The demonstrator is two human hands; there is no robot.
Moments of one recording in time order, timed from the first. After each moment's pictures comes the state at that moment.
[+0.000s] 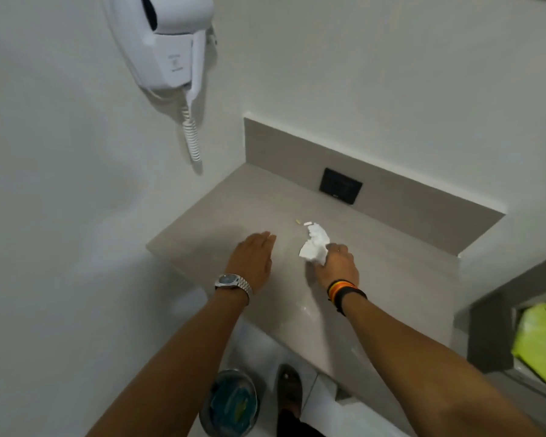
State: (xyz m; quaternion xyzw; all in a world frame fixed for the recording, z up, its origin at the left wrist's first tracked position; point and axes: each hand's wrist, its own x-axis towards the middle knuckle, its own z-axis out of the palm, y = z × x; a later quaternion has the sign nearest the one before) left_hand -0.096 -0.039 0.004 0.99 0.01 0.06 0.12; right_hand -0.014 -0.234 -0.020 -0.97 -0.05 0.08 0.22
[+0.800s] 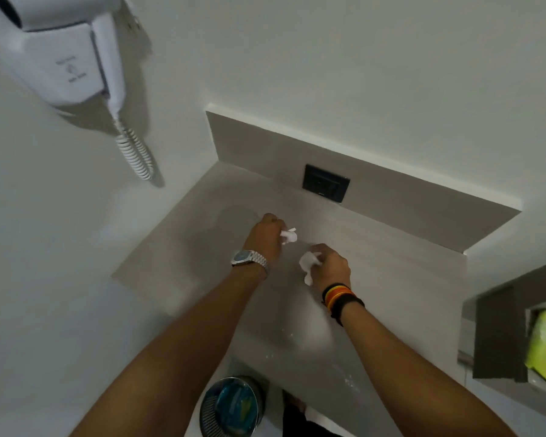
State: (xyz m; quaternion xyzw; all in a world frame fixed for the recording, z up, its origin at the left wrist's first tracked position) left_hand 0.049 -0.073 0.009 0.97 0.07 -0.01 0.22; right_hand 0.035 -0.235 -0.008 -0.90 0.06 0.15 0.41
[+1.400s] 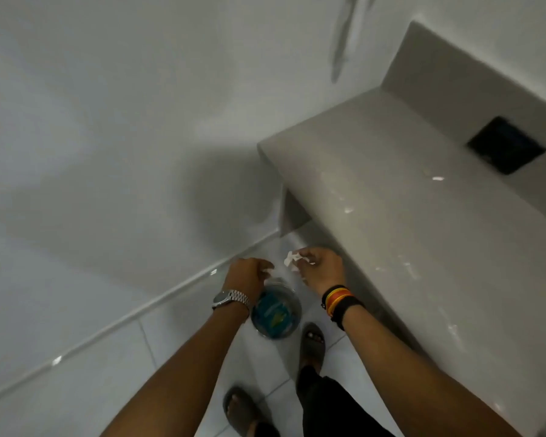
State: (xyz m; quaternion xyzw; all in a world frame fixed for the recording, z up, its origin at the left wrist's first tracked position) left_hand -0.344 0.010 -0.117 0.83 0.41 -0.03 0.37; right_hand -0.214 -0.107 -0.091 -0.84 -0.15 0.32 0.41
